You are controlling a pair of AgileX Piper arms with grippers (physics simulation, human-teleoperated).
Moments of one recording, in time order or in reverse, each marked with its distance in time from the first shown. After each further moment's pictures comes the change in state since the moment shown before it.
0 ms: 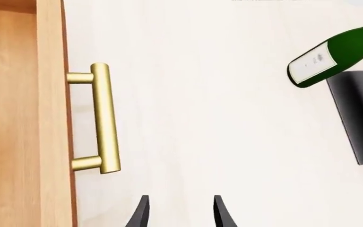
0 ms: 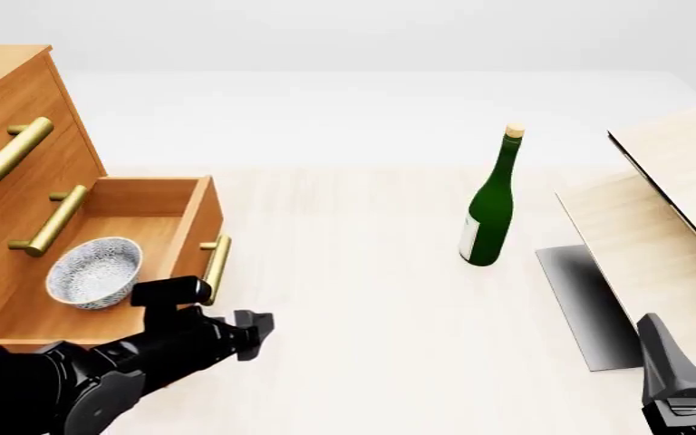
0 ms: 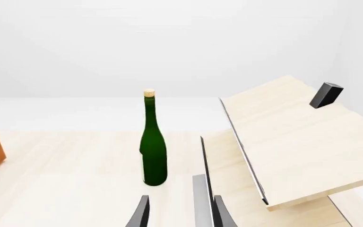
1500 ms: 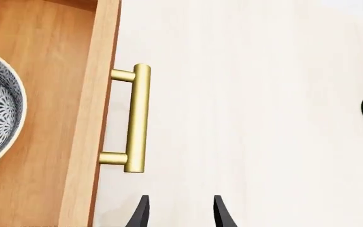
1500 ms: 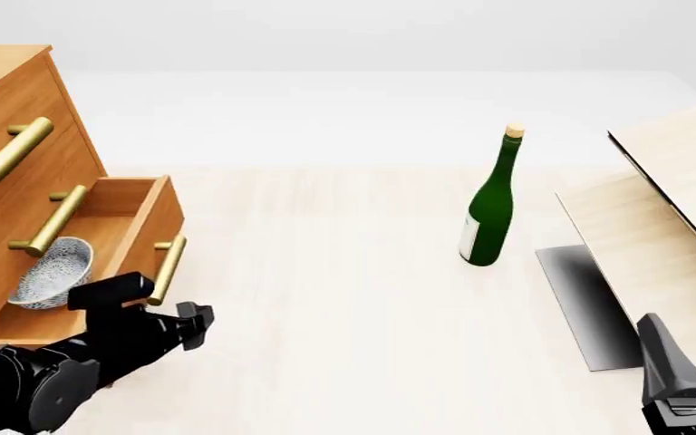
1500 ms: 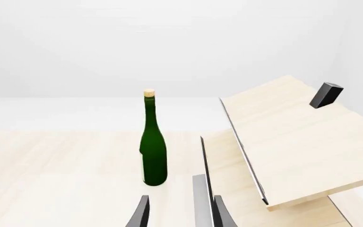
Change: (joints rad) left arm 0.265 -0.021 0.053 0.018 0.094; right arm 0.000 0.000 0.000 0.000 0.000
